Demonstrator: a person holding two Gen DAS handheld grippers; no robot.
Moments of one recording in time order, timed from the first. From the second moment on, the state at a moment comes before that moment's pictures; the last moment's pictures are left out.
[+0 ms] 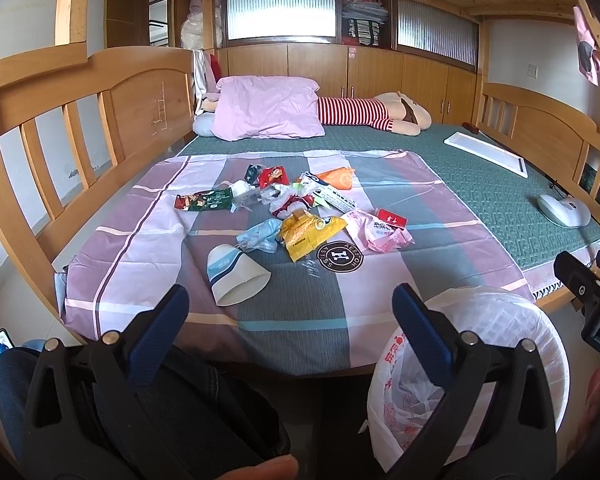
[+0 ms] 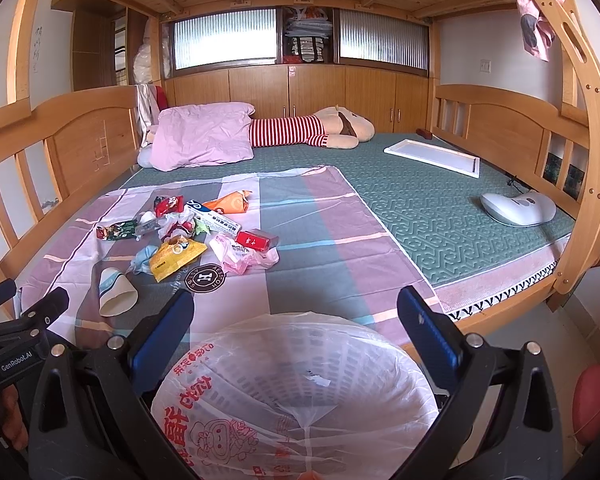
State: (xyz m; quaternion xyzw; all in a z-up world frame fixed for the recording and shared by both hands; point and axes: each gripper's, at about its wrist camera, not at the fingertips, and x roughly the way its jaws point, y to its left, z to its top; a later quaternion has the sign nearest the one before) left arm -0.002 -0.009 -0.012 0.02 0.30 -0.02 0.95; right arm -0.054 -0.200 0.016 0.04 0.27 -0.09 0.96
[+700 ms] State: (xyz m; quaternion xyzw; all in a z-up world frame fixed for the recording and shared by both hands) left arm 0.114 0.048 -0.111 -0.07 0.47 -0.06 0.88; right arm -0.002 -0.241 -0.001 0.12 0.34 -0.07 0.93
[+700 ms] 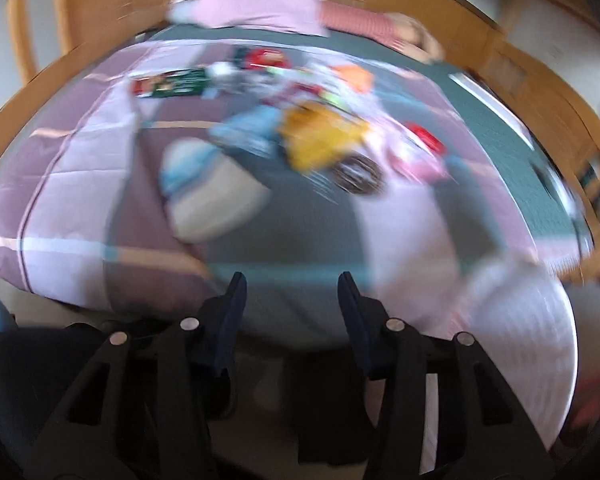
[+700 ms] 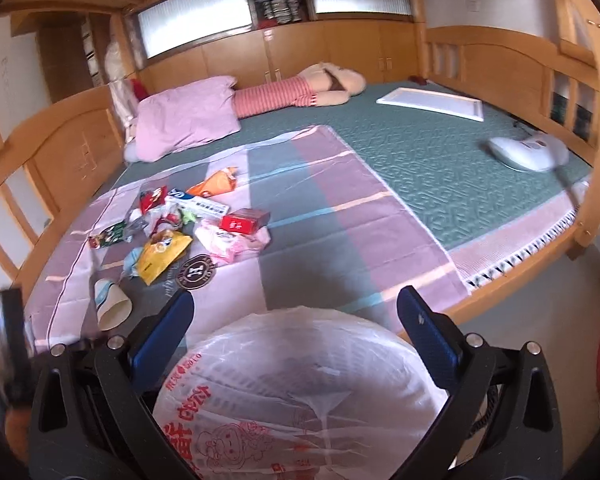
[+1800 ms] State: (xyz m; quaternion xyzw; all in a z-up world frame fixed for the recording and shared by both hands) left arm 0.241 0.144 -0.189 -0.40 0.49 -0.03 0.77; right arm 0.249 -0.084 -0.121 0.03 0.57 0.11 0.81
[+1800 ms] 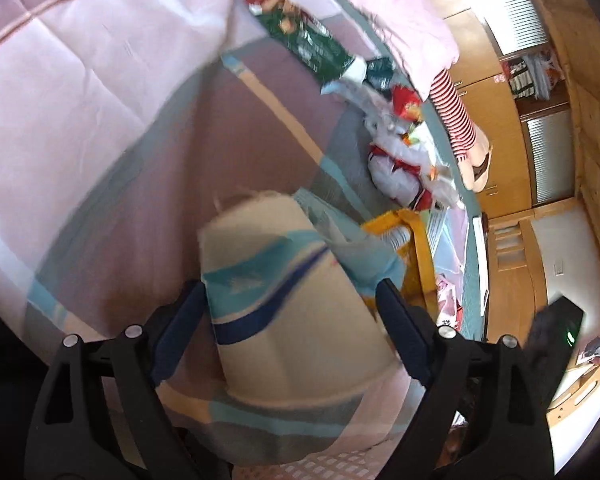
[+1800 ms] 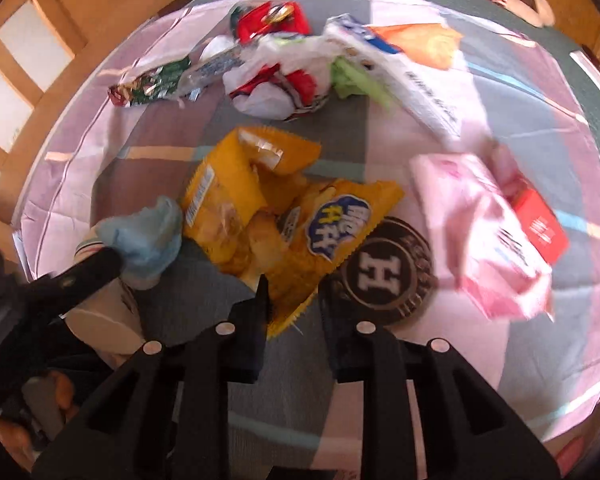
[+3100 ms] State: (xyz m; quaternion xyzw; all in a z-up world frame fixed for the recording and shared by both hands) left arm 0.193 0.158 -0.127 -0.38 0.34 -0.17 0.85; right arm 0.167 -0.133 -0.024 0.09 0.41 0.11 0.90
